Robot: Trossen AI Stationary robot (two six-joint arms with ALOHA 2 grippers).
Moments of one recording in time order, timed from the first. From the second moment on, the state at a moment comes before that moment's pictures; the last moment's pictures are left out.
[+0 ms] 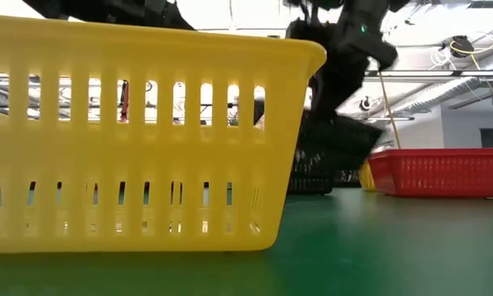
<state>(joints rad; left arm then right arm) -0.02 1.13 0.64 0.31 -0.35 -0.04 0.04 1.56 1.10 -0.63 0.06 -0.05</state>
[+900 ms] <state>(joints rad) 0.04 1.04 0.46 0.47 -0.29 0.00 -0.35 1.62 1.20 -0.72 0.05 -0.36</state>
